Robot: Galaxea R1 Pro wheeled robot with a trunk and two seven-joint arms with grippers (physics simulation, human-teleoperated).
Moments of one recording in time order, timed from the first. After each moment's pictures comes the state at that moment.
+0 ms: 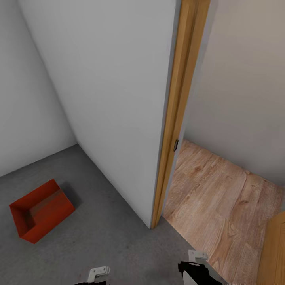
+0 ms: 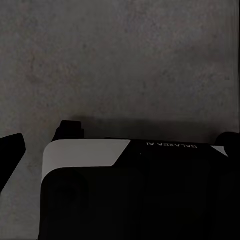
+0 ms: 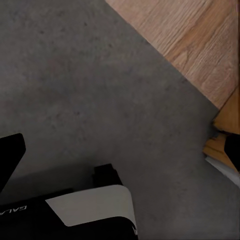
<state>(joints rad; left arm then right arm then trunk) -0.28 -0.06 0.03 -0.55 0.10 0.39 -0.01 -0.47 0.01 0.56 -0.38 -0.65 0.19 -0.49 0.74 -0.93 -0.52</state>
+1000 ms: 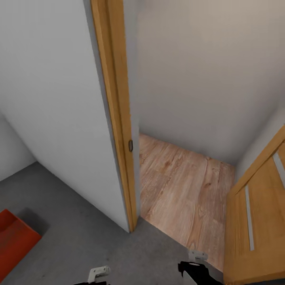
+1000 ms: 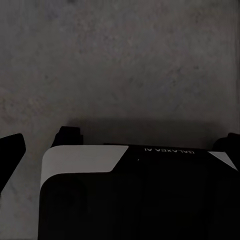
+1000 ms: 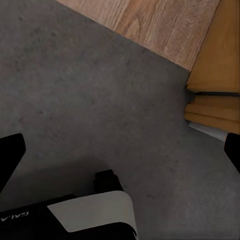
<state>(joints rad) -0.28 -0.06 0.03 -0.55 0.10 0.39 -0.01 -0.47 0.01 0.56 -0.39 -0.65 0.19 -0.49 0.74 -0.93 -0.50</state>
